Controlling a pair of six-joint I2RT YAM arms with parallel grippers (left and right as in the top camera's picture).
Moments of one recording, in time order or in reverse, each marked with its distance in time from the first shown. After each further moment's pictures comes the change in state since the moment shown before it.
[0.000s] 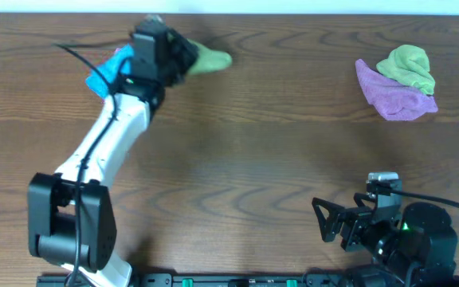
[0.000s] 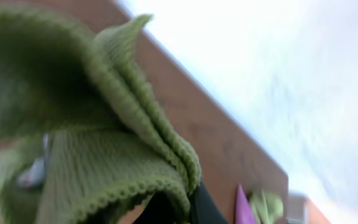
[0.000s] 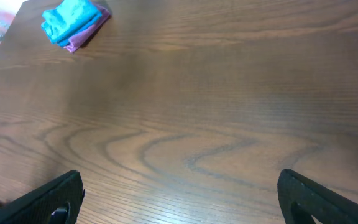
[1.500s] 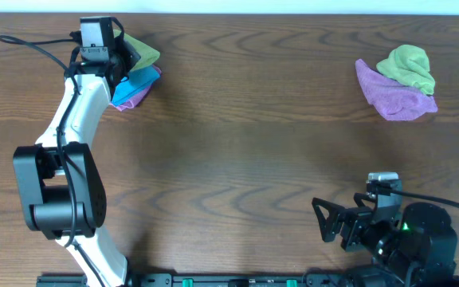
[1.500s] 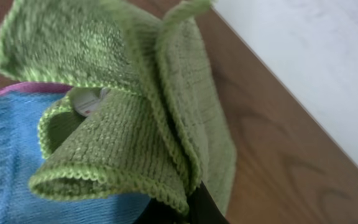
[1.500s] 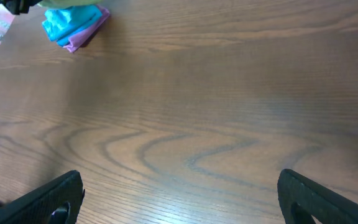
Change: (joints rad) left arm 0.237 0.174 0.095 -0.199 -0.183 0.254; right arm 0.000 0.000 0.000 0.000 0.000 0.000
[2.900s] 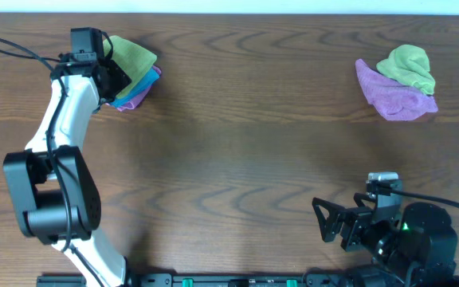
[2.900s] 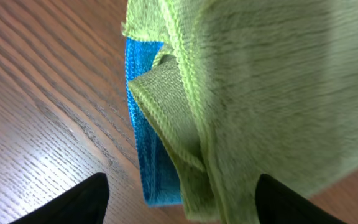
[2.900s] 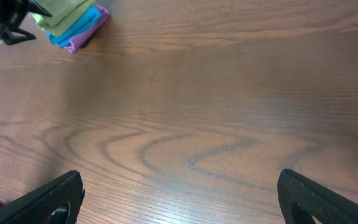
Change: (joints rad) left arm 0.057 -0.035 0.001 -0.315 -0.099 0.074; right arm 0.000 0.000 0.000 0.000 0.000 0.000
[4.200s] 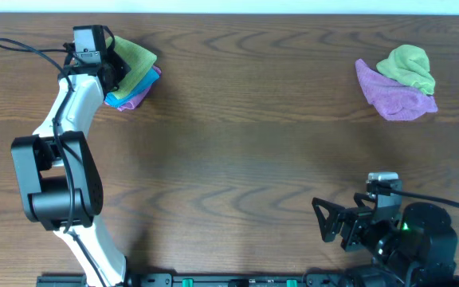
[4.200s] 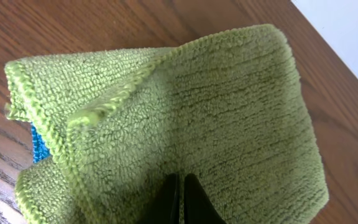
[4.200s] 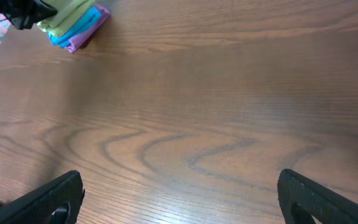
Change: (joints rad) left arm 0.000 0.104 0.002 0.275 0.064 -0.010; right arm 0.000 0.000 0.000 0.000 0.000 0.000
